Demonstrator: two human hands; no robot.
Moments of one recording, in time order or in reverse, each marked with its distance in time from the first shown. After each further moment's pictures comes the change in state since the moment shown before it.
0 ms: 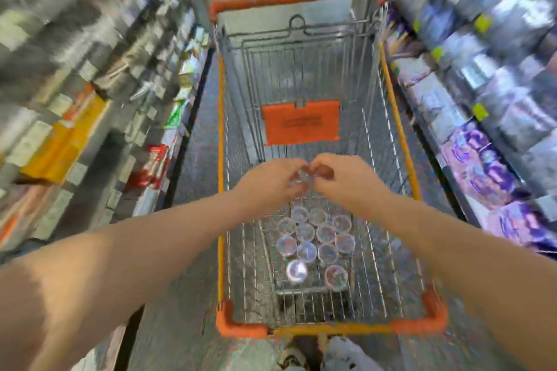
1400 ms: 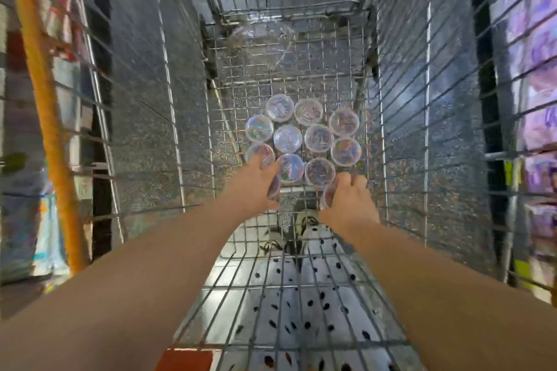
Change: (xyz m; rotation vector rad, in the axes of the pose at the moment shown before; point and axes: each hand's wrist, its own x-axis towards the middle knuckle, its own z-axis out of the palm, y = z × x) left_hand 0.012 -0.119 0.289 0.054 -0.603 -0.334; right_hand -0.029 0.202 0.249 -0.111 -0.478 0.760
